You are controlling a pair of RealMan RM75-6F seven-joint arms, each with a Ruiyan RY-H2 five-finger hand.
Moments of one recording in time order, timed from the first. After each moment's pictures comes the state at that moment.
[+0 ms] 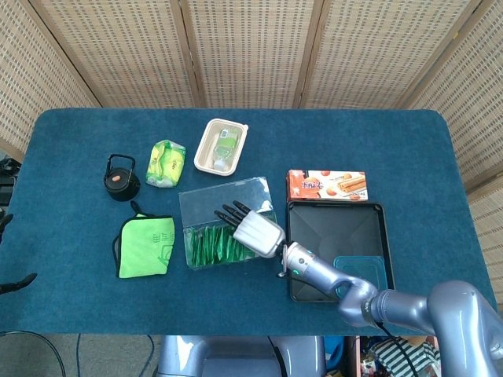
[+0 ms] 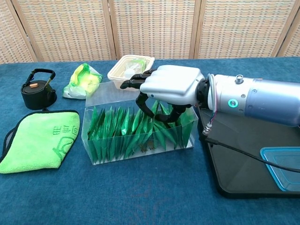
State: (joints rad) left arm -0.07 -1.01 -0.06 -1.64 1.40 1.41 -0.15; right arm 1.00 -1.64 0.09 -1.28 -1.54 0.90 -0.31
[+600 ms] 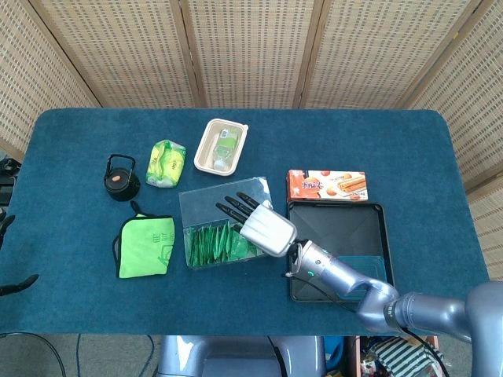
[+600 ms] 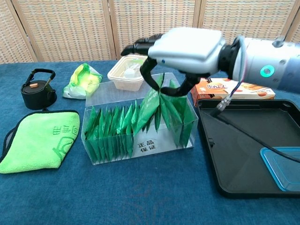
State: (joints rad) left arm -0.06 -1.00 -0.05 -1.65 1.42 1.43 -0.16; right arm 0.96 -1.45 0.11 -1.51 -1.59 1.00 -0.34
